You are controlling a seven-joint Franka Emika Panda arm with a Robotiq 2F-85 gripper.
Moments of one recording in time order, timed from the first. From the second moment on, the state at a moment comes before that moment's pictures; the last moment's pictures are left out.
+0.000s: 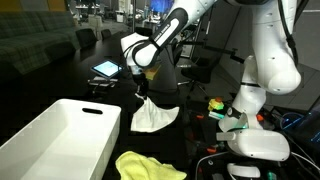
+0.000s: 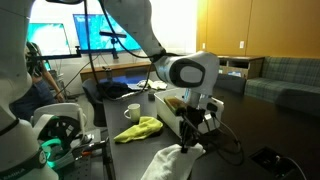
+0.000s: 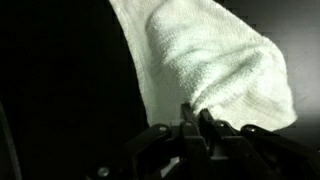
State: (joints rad) arm -0.07 0.40 -0.10 -2.10 -0.09 2.21 0.09
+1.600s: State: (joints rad) arm -0.01 -0.22 0.03 -2.09 -0.31 1.82 -0.06
